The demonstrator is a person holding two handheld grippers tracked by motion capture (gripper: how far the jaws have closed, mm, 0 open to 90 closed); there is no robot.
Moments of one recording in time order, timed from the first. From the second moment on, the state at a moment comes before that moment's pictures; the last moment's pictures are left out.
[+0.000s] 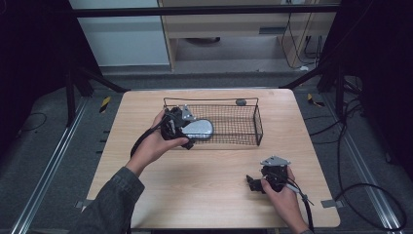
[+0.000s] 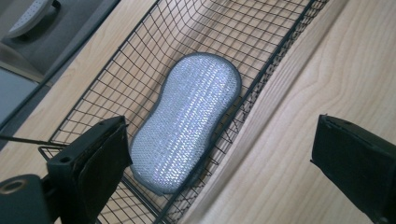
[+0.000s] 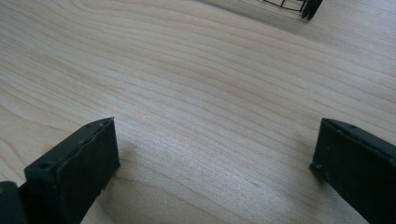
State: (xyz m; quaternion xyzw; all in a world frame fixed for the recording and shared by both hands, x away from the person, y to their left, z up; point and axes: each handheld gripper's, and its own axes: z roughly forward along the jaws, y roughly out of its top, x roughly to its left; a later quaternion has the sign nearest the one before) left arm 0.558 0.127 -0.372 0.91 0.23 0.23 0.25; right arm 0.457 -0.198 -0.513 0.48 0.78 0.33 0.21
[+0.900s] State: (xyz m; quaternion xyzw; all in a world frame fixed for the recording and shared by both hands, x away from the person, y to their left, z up) left arm 0.506 0.166 -0.419 0.89 0.30 0.21 0.27; right arm 0.456 -0.198 -0.513 0.48 0.78 0.33 0.21
